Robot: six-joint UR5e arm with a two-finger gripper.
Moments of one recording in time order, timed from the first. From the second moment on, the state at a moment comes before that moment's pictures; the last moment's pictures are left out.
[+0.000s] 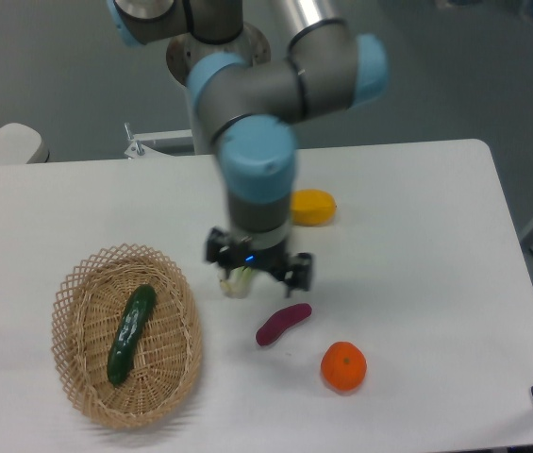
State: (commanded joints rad) arm 2.21 -1.97 -1.49 -1.20 1.55 0.33
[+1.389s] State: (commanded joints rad) arm 2.02 -2.10 -1.66 -0.89 1.56 0.25
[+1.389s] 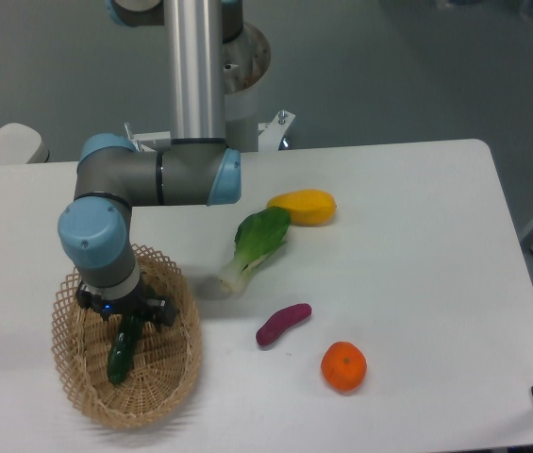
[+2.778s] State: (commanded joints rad) arm 2.17 -1.99 -1.50 -0.95 1.55 0.47
